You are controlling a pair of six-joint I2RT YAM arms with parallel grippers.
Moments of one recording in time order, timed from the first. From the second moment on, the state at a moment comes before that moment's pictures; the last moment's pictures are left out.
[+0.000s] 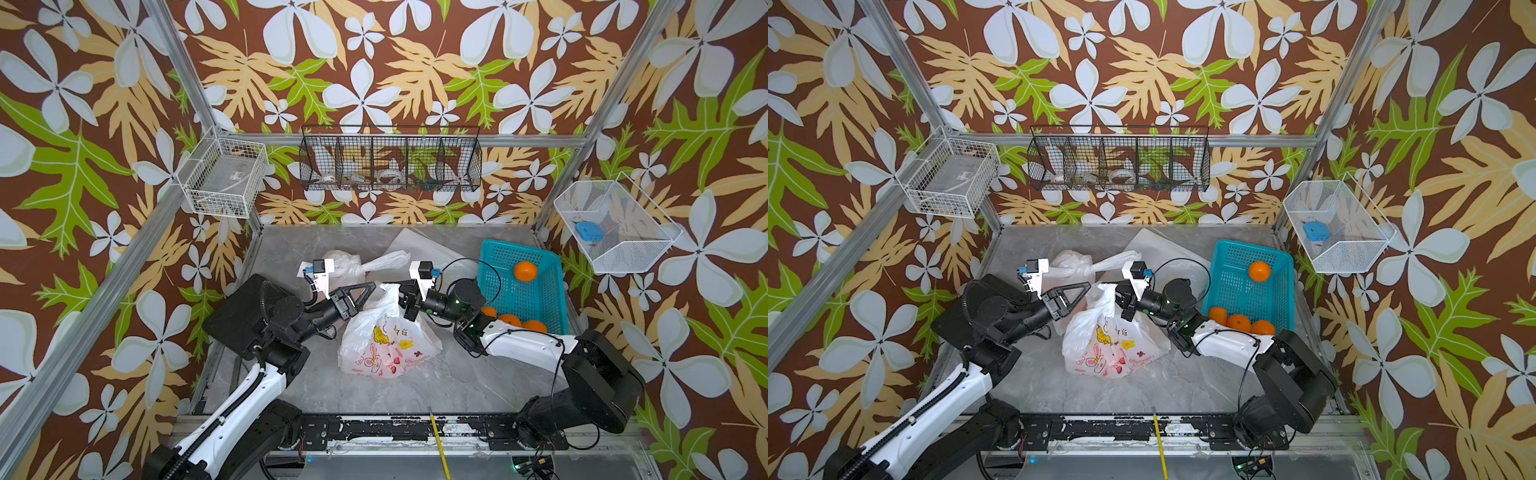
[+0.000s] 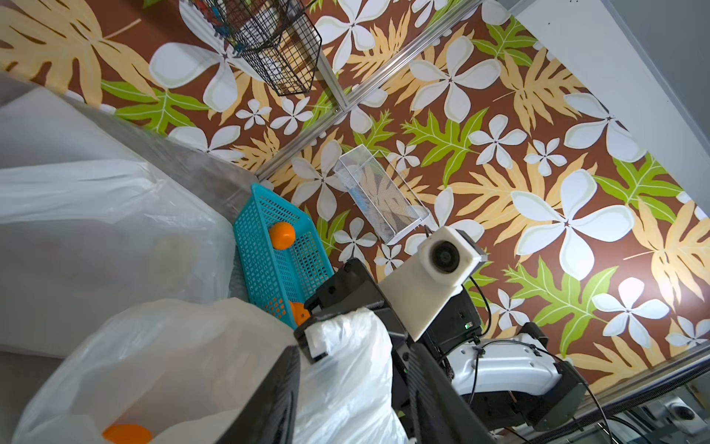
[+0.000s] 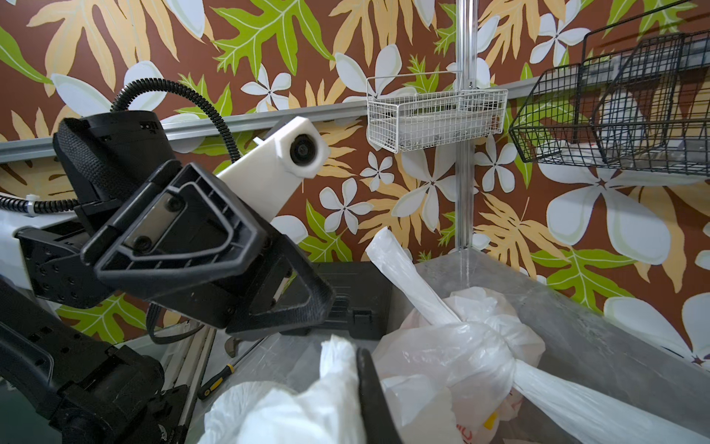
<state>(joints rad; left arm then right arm) -0.39 0.87 0.51 0.50 0.57 -1.07 0.72 1.50 0.76 0.90 -0.51 0.19</state>
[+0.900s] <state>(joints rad) -0.44 1.00 0.52 0.57 0.56 -1.10 0.74 1.48 0.77 0.85 -0.48 0.15</state>
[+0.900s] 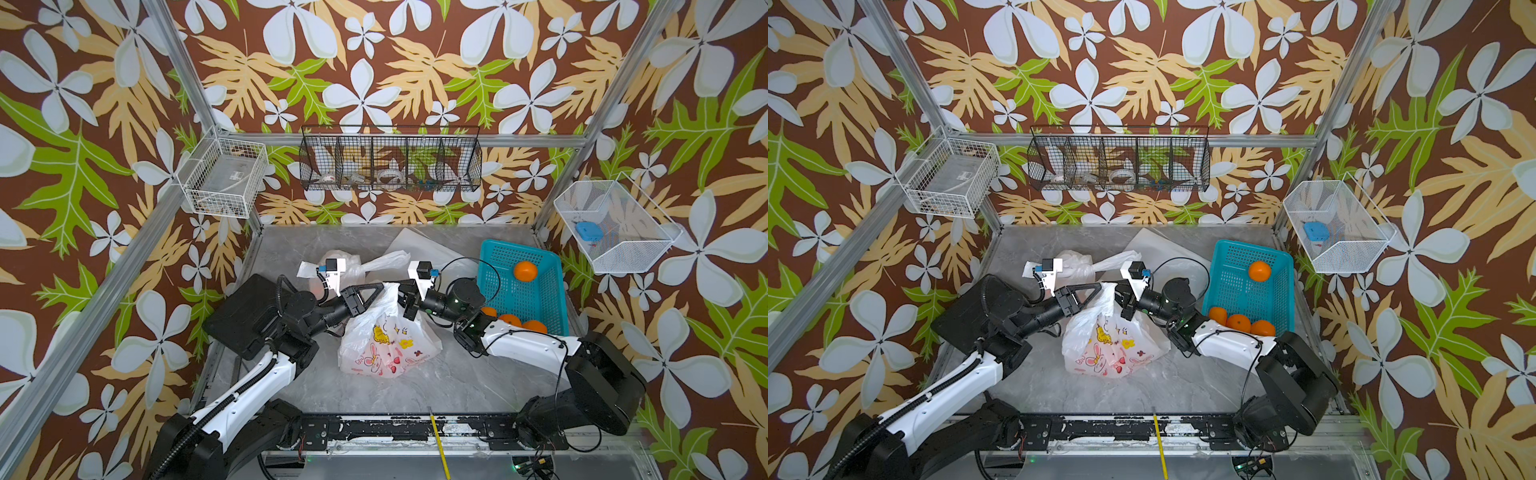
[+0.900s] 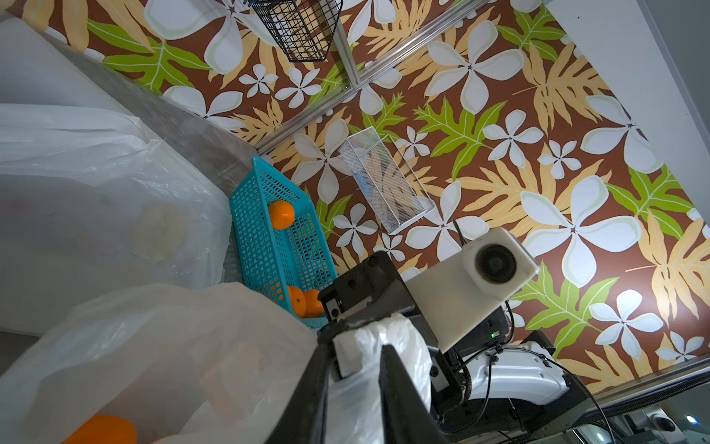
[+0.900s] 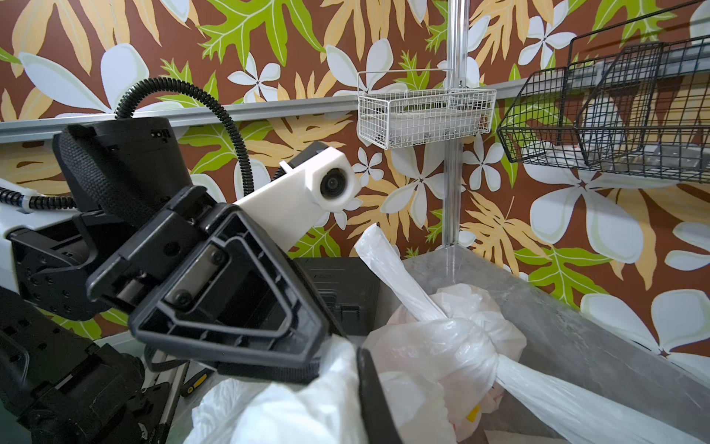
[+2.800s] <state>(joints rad) -0.49 0.96 0.59 0.34 0.44 -0.98 0.76 1.45 0.77 0.73 -0.44 0.01</state>
